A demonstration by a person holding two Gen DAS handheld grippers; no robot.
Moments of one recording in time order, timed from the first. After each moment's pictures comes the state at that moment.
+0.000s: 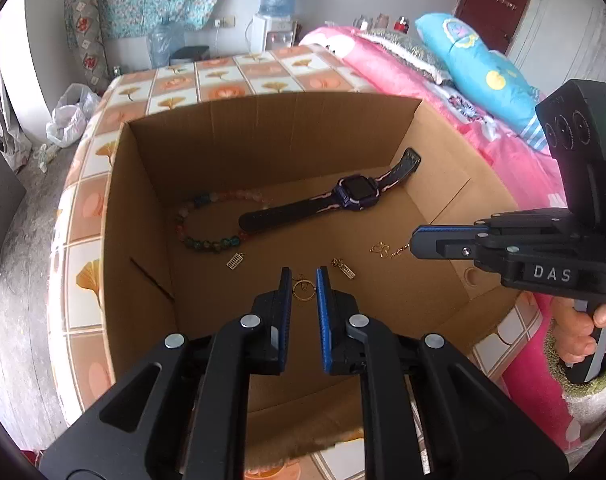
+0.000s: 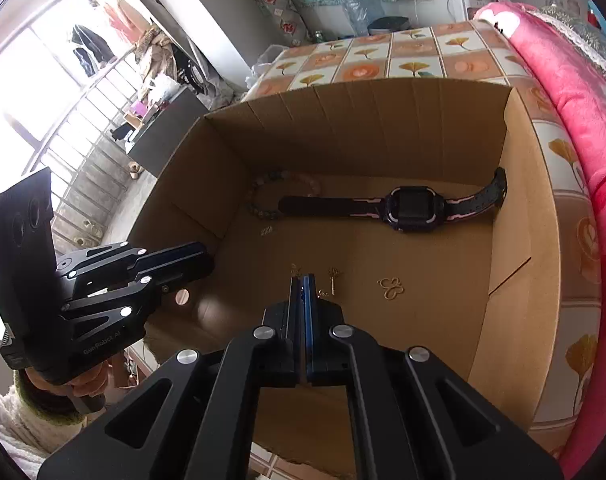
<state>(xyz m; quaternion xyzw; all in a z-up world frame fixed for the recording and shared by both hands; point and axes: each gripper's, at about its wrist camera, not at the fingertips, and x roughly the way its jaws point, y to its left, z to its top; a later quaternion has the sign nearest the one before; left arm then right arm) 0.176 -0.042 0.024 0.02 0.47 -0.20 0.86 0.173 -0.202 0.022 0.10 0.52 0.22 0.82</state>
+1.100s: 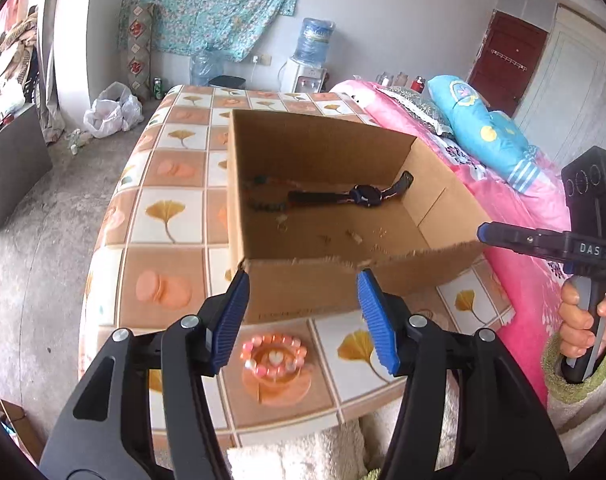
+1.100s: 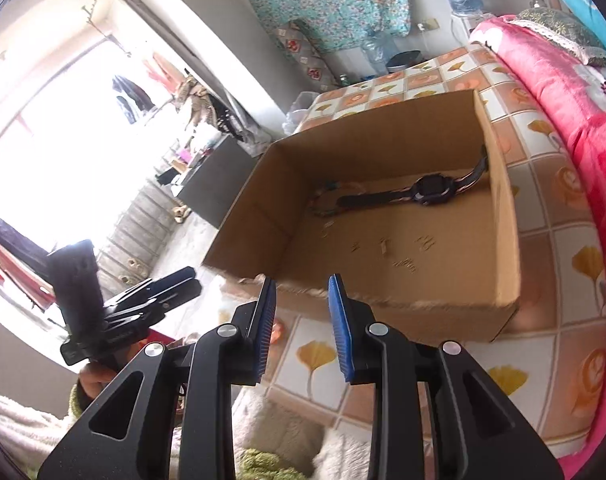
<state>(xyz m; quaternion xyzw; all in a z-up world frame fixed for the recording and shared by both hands) 0.057 0.037 0.046 -0.06 0.39 -0.16 0.90 0.064 -0.223 0.060 0.19 0.43 0.27 0.84</state>
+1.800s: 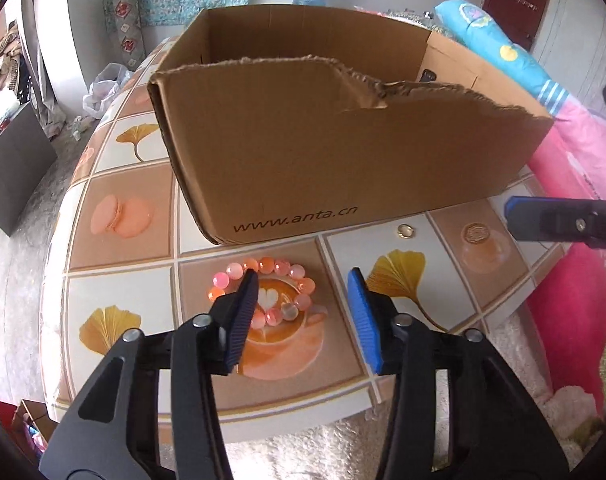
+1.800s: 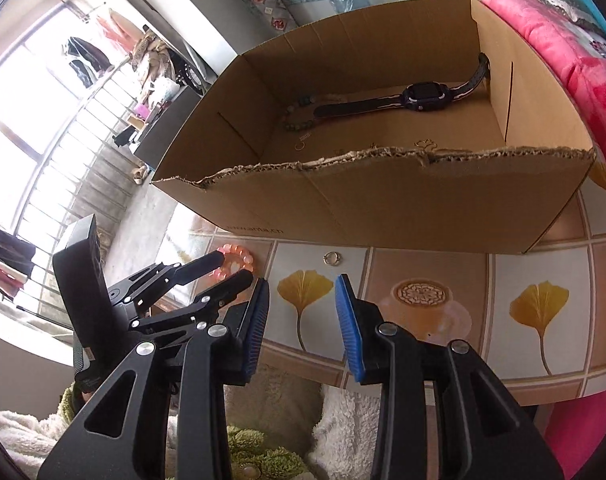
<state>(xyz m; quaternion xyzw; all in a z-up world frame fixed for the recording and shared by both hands) 0.065 -0.004 -0.044 0.02 0.46 -0.14 0.88 0.048 -0.179 0.002 0.14 0.52 0.20 0.82</state>
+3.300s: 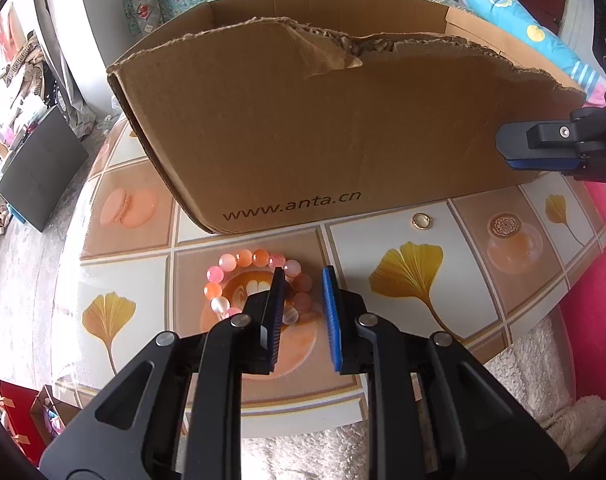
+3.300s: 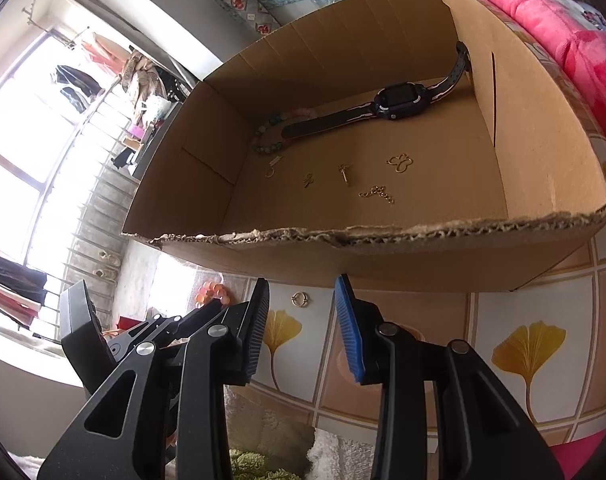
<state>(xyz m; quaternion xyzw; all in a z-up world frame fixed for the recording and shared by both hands) 0.052 -0.048 -0.049 0.06 0.47 -0.07 0.88 0.086 -0.207 -0.010 0.19 0.53 0.19 0.81</state>
